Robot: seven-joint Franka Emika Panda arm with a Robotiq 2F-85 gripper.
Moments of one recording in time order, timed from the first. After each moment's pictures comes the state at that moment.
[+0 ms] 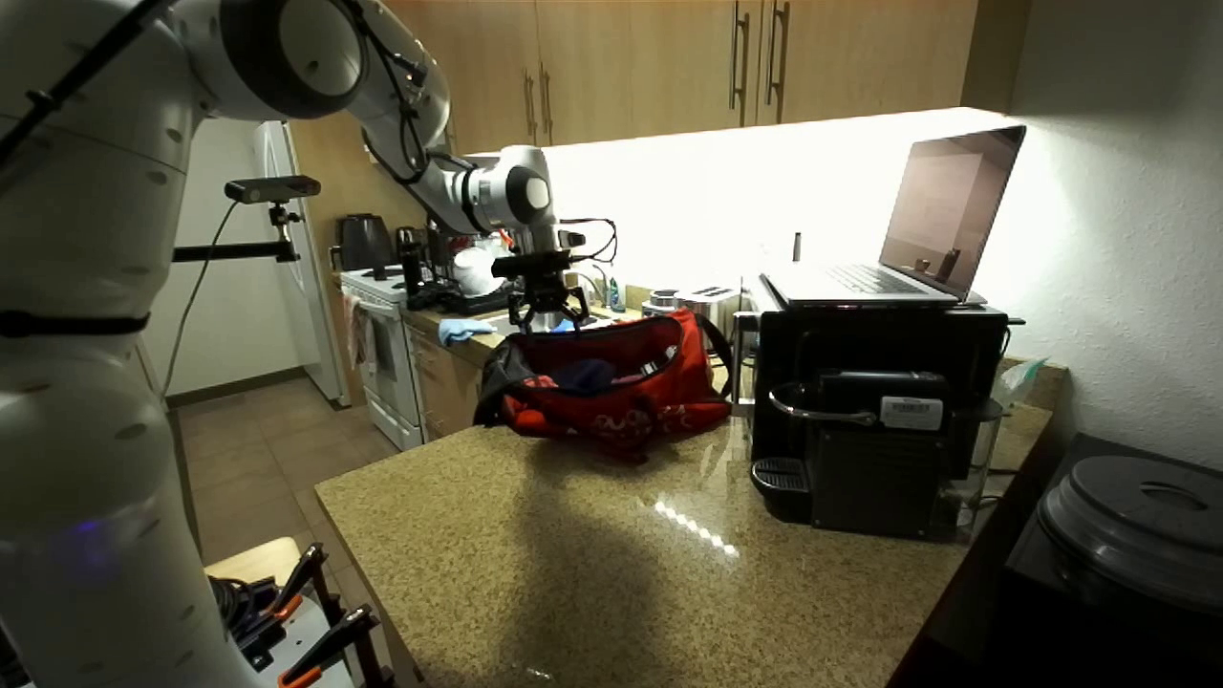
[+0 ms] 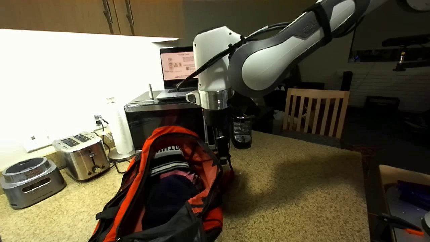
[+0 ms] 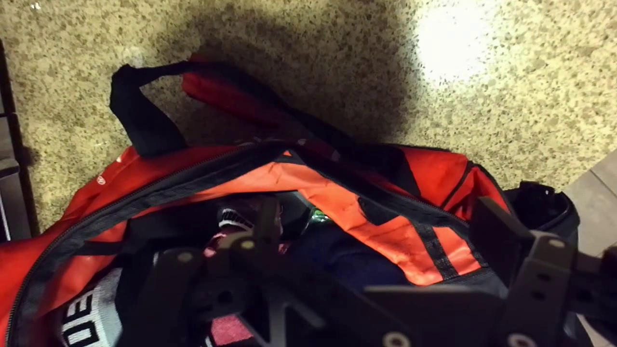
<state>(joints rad) 0.24 0.39 0.19 -1.76 -0.24 2.12 -0.16</state>
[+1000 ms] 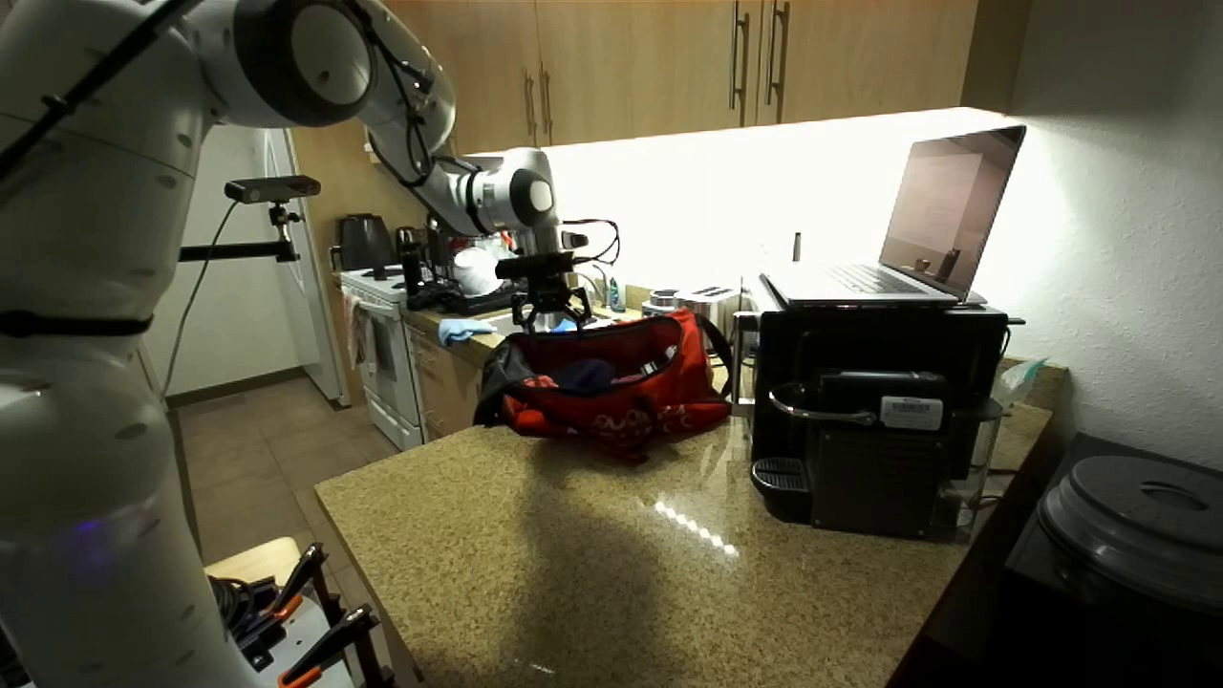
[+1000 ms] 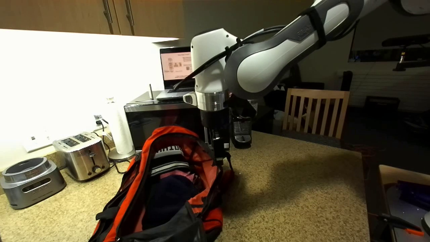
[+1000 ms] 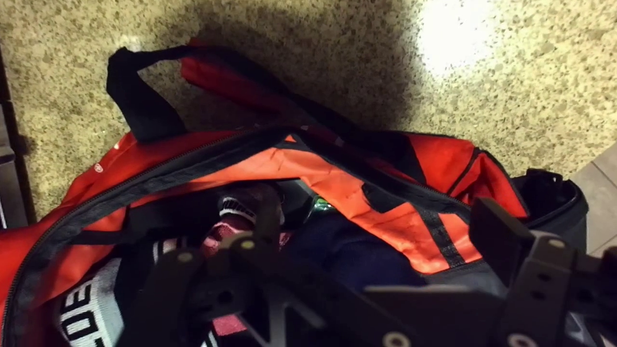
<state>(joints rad) 0.24 0.42 0.19 -1.72 -0.24 2.14 -0.16</state>
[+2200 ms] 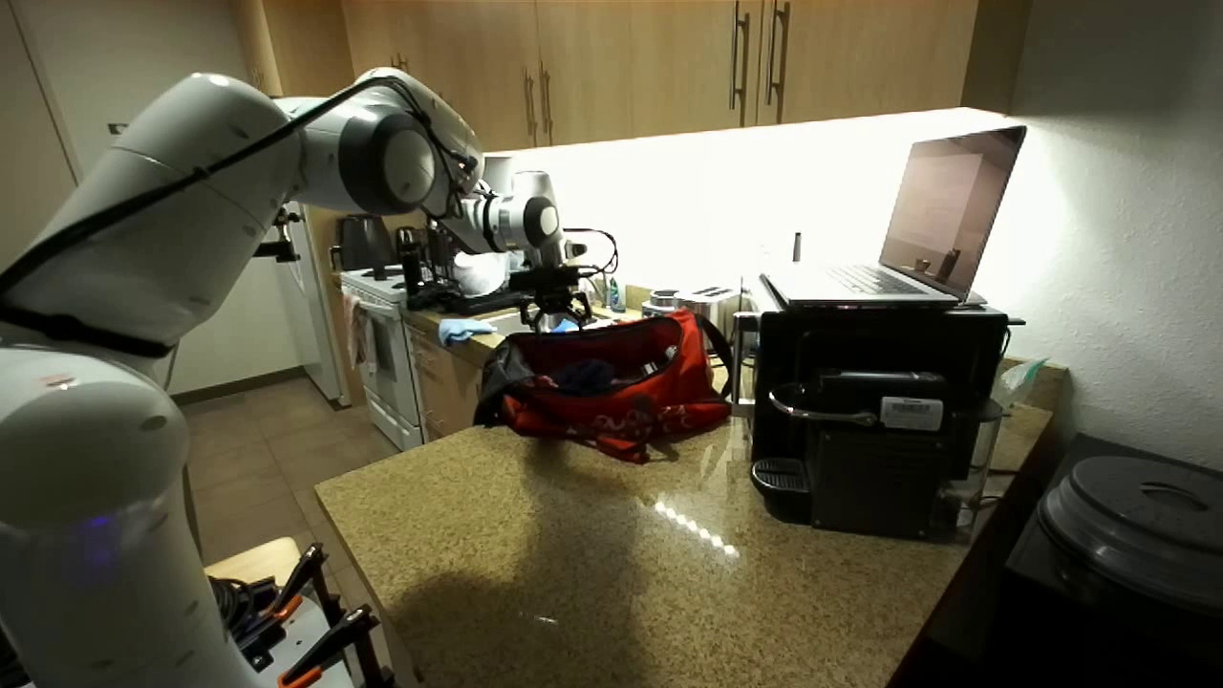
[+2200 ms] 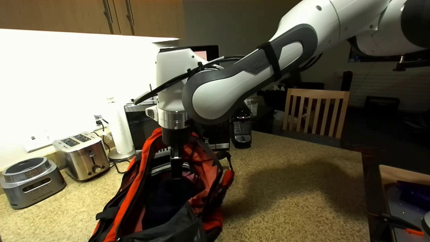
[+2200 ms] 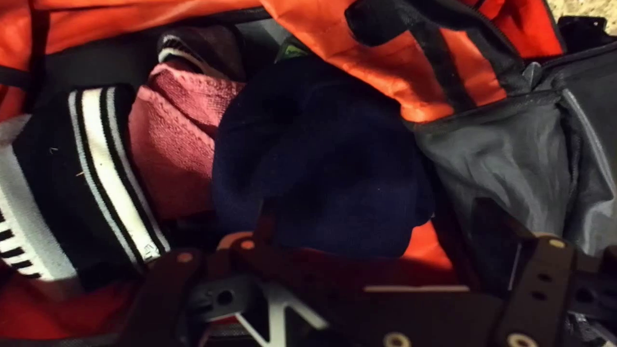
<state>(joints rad) 0.33 0.74 0.19 -1.32 -0.24 2.17 -0.17</state>
